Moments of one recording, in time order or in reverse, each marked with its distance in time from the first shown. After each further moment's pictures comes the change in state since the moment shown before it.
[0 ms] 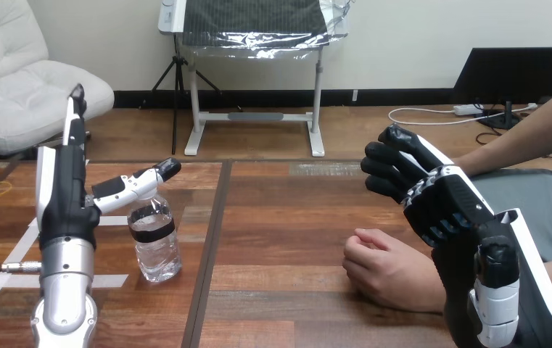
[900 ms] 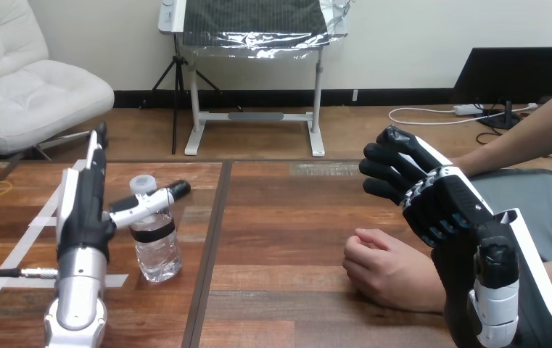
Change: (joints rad) left arm -0.074 0.015 -0.037 0.220 -0.001 0.036 -0.012; right arm 0.000 0.000 -0.001 0.000 0.000 0.000 0.005
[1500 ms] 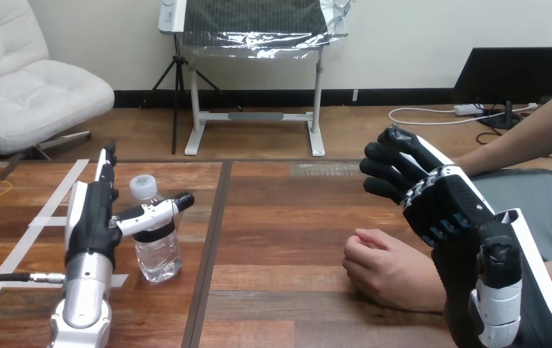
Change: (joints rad) left arm -0.061 0.000 0.000 0.146 -0.012 0.001 -0.016; right arm 0.000 0.000 0.000 0.000 0.013 0.000 0.004
